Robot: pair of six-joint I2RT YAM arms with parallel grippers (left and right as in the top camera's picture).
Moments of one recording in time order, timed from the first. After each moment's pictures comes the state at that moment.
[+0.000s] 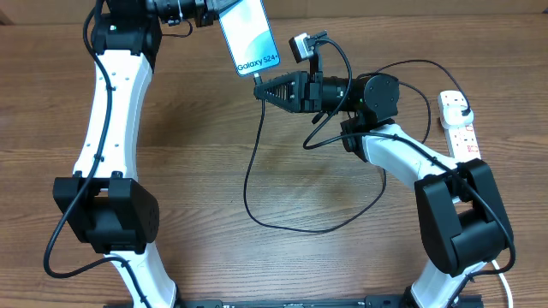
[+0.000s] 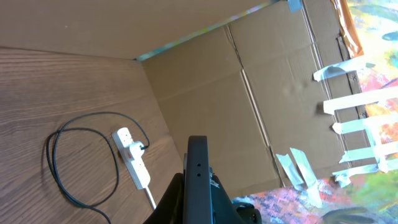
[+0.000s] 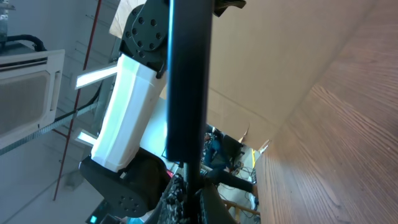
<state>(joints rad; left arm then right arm) -0.04 2.01 2.03 -0.22 1.23 -0.96 0.37 1.89 1.14 1.30 -1.16 1.59</state>
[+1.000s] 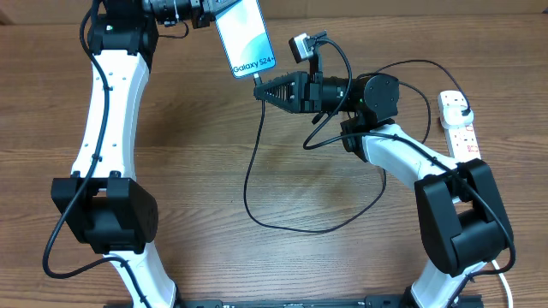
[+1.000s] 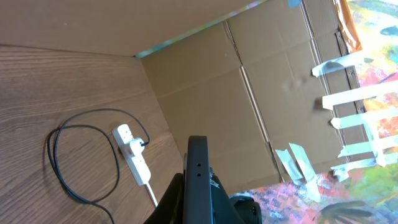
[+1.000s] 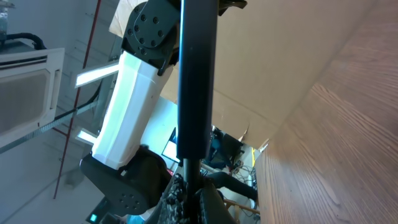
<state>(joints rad) -0.03 2.01 2.03 -0.24 1.26 -0.93 0.37 1.89 1.14 1.30 -1.17 1.59</state>
